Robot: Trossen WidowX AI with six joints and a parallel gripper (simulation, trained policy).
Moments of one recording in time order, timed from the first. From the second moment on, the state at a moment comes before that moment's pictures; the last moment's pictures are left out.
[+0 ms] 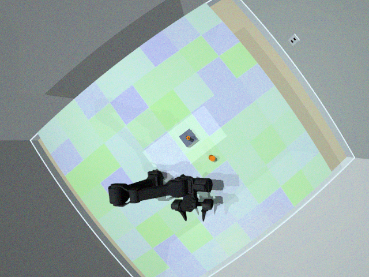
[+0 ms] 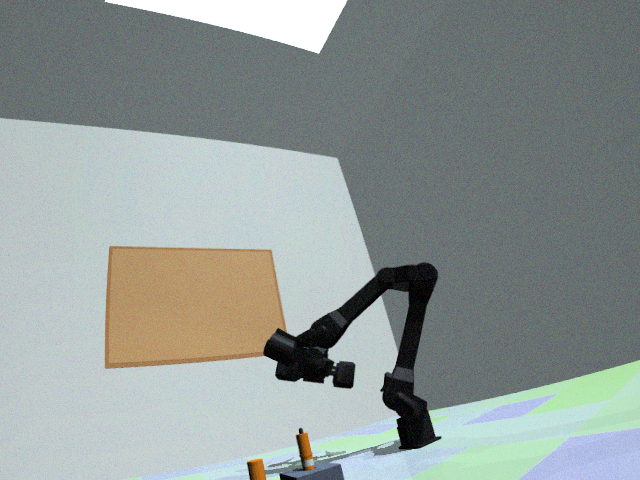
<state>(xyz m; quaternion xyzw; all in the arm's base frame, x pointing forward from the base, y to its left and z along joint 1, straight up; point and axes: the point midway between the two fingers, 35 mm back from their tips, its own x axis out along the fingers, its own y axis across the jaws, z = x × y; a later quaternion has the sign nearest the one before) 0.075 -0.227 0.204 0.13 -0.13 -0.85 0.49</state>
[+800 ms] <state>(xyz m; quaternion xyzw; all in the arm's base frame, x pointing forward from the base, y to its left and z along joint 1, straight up) 0.111 -0.238 0.209 0.19 -0.09 -0.83 0.52</state>
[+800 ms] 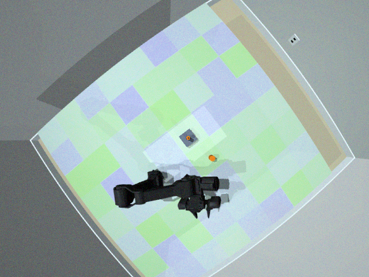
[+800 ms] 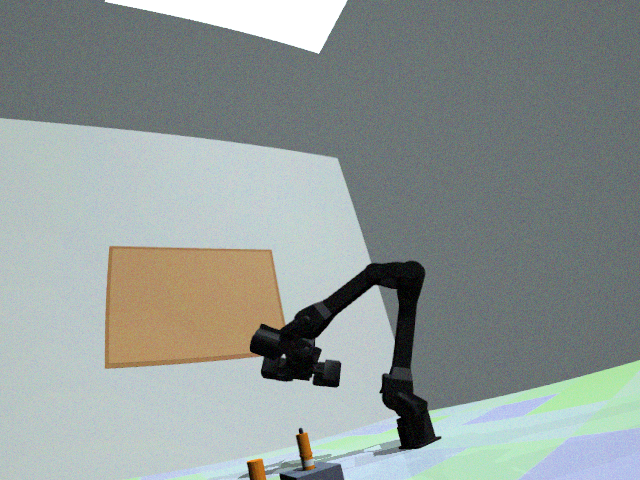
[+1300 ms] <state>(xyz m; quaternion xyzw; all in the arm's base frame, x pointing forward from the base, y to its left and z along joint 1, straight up) 0.138 -0.242 0.207 0.23 -0.05 -0.81 0.53</state>
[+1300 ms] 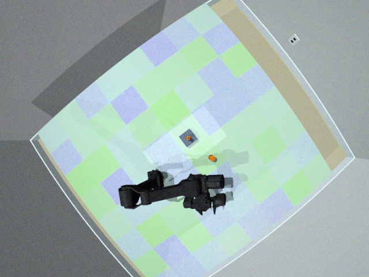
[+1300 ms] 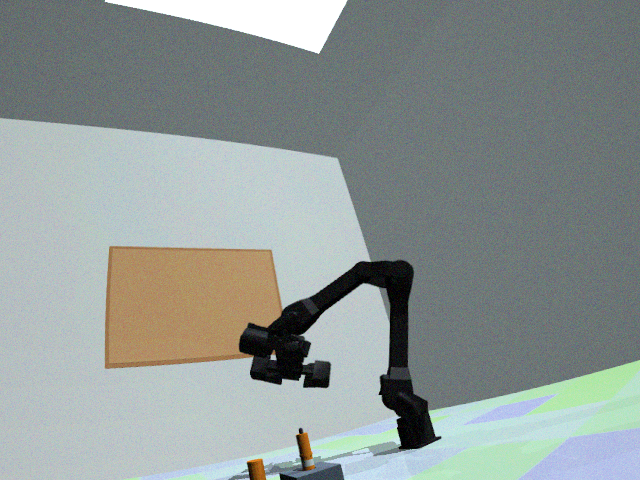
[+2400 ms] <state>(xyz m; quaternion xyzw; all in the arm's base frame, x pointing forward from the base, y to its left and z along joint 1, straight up) 0.198 -0.238 0.186 0.33 0.02 -0.79 0.52</state>
